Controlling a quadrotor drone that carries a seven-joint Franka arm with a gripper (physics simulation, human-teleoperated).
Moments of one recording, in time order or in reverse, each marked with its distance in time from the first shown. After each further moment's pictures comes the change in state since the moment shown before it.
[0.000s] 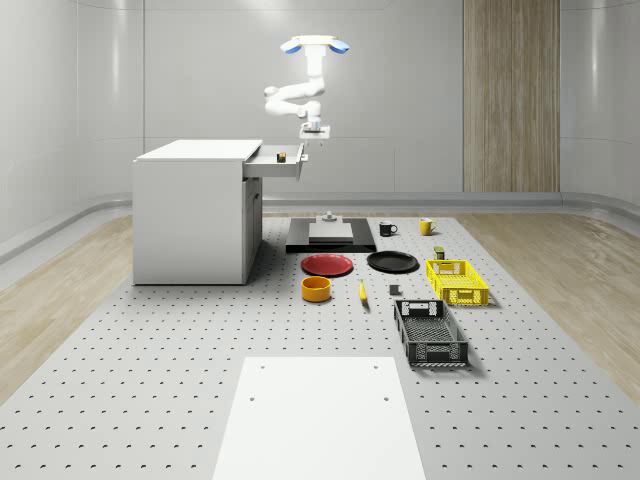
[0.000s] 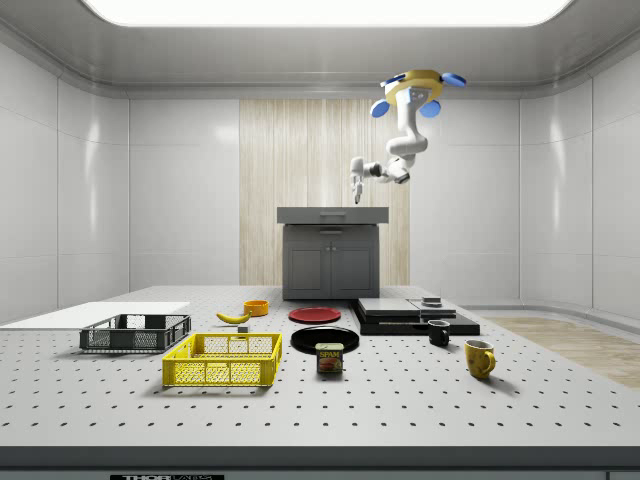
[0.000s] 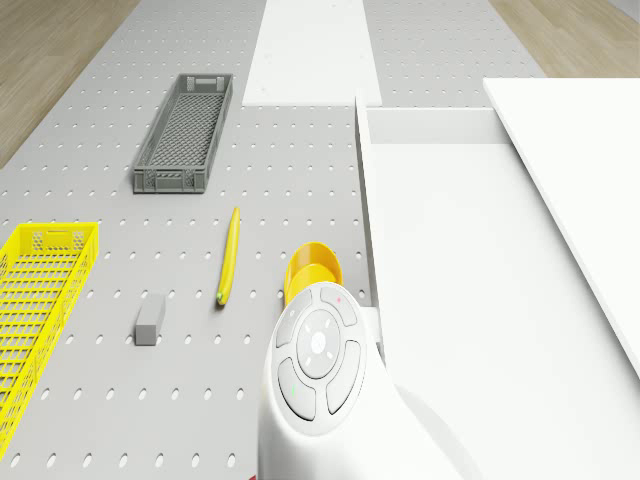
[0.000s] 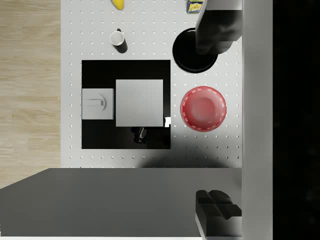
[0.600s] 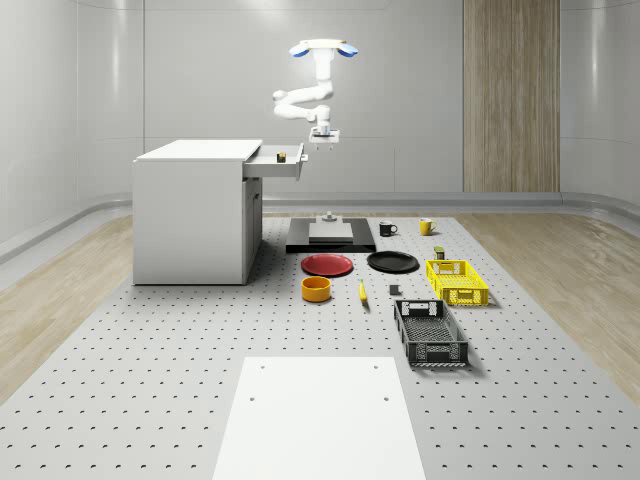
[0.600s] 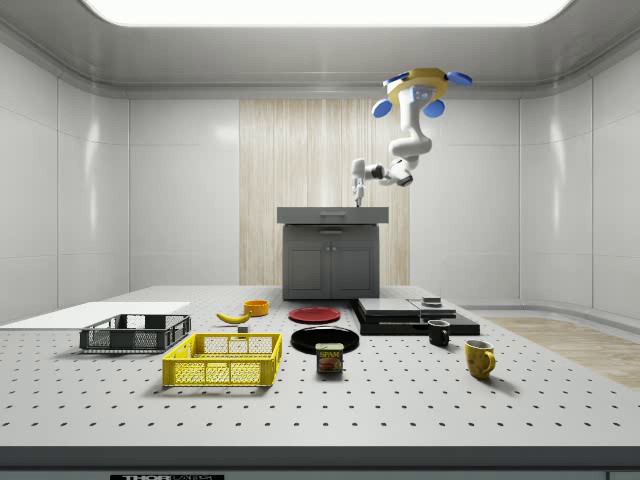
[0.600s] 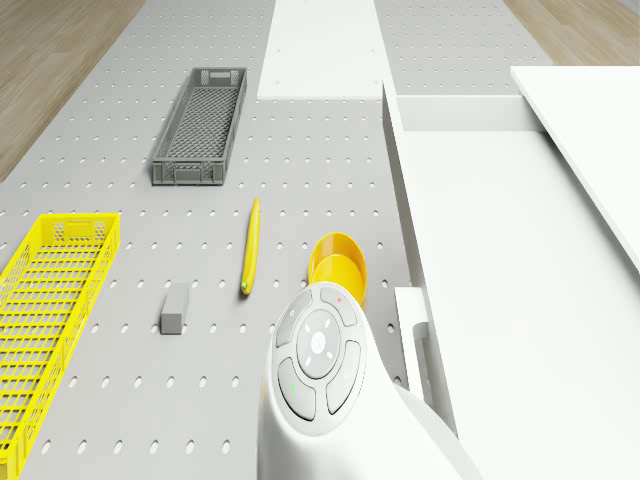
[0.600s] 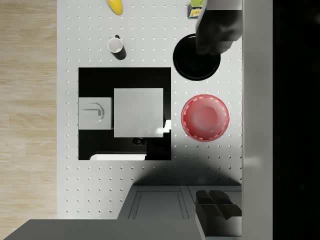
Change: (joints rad) arm 0.004 0.007 -0.001 -0.001 -0.003 -0.006 -0.003
